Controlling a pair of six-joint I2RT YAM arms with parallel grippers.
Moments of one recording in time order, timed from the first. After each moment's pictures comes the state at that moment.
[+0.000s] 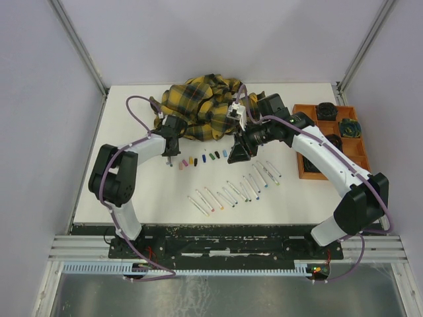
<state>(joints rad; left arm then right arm) -0.35 1.81 1.12 -0.37 -0.38 -0.34 0.51 1.53 1.42 -0.79 -0.88 -0.23</state>
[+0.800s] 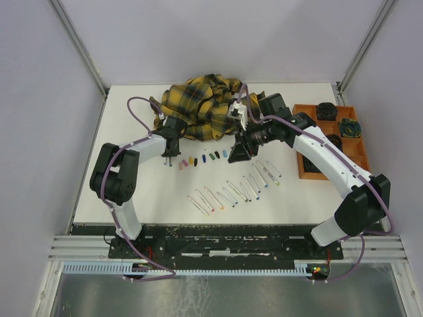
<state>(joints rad) -0.34 1.84 1.12 -0.35 -0.37 -0.34 0.50 1.53 1.42 -0.78 -0.88 -0.23</state>
